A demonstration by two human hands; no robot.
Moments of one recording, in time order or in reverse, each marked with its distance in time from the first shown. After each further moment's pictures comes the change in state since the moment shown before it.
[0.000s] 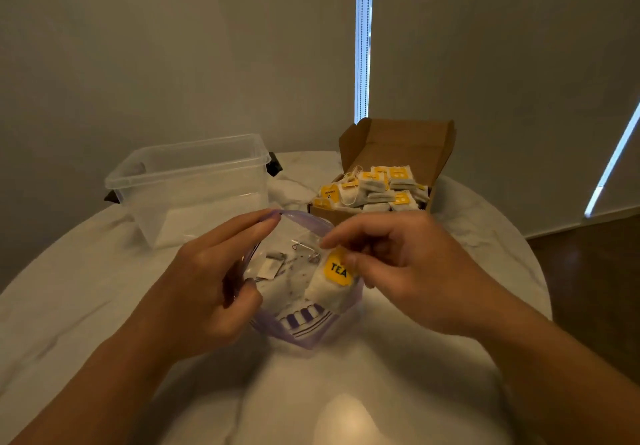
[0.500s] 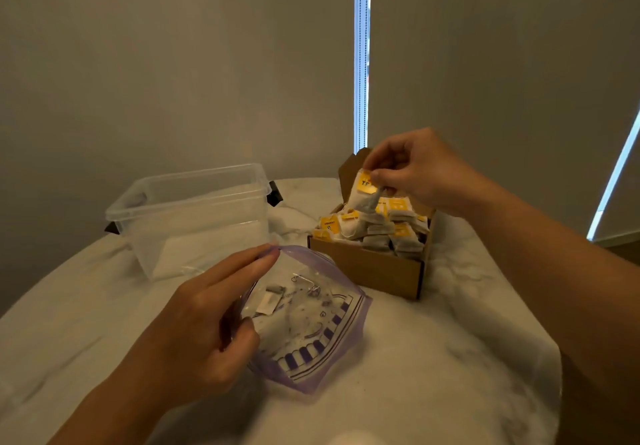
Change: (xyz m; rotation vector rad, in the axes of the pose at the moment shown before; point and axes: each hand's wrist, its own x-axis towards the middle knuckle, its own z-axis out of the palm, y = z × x) left_hand 0.000 -0.001 0.000 0.003 0.002 -0.027; right_hand 0.116 0.045 -0.083 -0.094 0.208 0.117
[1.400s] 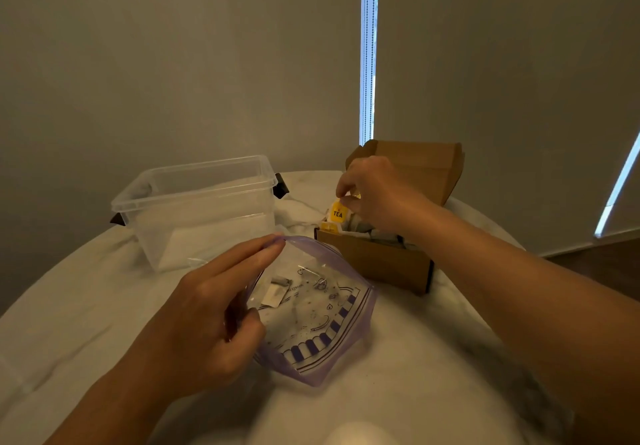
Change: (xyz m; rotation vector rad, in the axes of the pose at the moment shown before) left_hand 0.000 -0.001 0.002 0.002 0.030 0.015; right_hand 0.009 0.005 0.065 -0.648 -0.095 -0.214
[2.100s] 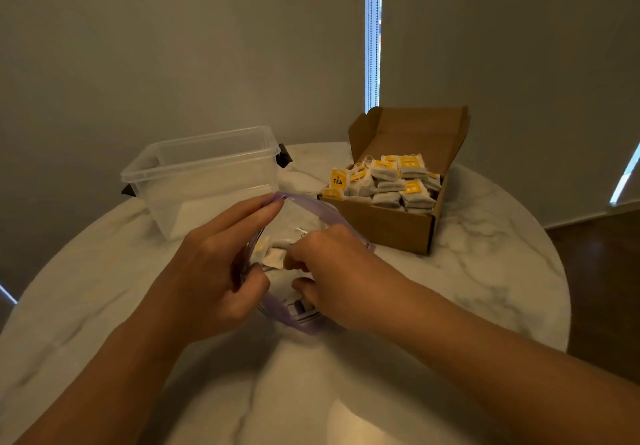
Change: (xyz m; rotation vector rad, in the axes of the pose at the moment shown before) left_hand 0.002 0.004 -0.005 0.161 -0.006 0.006; right_hand -0.101 -0.105 0.015 0.282 -0.318 -0.012
